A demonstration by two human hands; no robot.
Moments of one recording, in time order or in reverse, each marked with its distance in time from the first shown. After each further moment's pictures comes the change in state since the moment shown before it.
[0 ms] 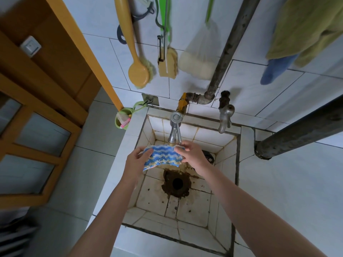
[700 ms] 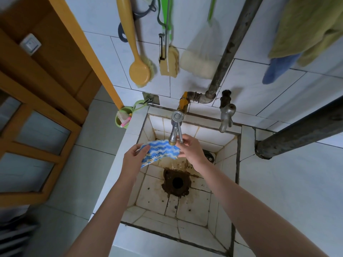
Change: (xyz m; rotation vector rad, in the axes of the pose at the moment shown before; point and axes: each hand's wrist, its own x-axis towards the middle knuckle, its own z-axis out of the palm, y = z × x) left_hand 0.002 0.004 -0.005 -0.008 0.057 0.036; right_hand -0.001 -0.017 0.006 0.081 0.064 -0.046
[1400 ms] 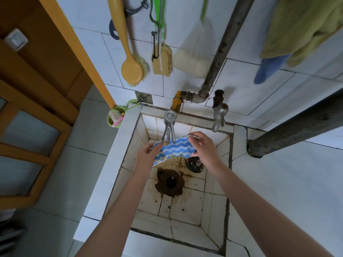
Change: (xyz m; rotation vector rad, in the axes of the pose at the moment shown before) left_hand 0.002 -0.004 0.053 -0.123 -0.146 -0.095; right_hand -0.012 -0.003 -0.048 0.041 0.133 -0.037
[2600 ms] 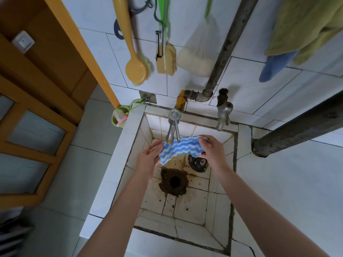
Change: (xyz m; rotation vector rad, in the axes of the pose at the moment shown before) left_hand -0.004 -0.001 -0.010 -0.352 -0.057 -0.103; right_hand -0.007 0.012 -0.005 0.101 0.148 0.089
